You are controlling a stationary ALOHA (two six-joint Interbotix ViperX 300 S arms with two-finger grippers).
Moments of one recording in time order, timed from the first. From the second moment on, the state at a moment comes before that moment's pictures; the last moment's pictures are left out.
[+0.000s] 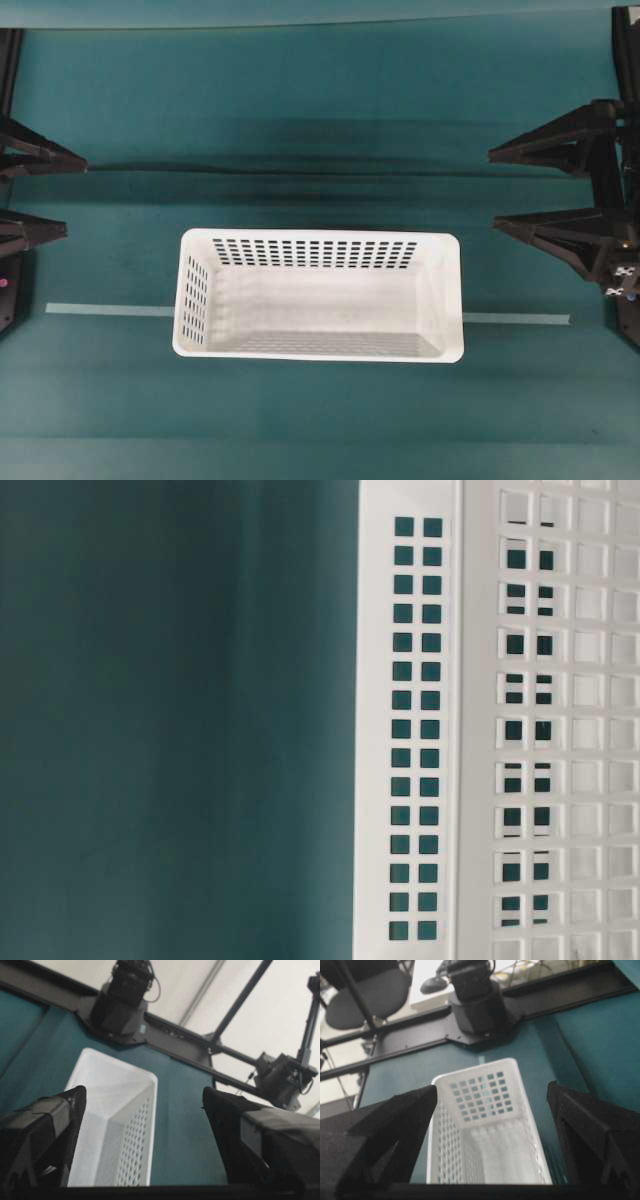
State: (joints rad) left arm 0.00 -1.07 0.92 0.03 0.18 -0.44; right arm -0.03 -0.86 0.92 -0.11 0.04 0.36
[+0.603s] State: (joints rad) left arm 0.00 -1.07 0.93 0.03 0.18 -0.44; right arm -0.03 -0.86 0.93 -0.11 0.03 0.36
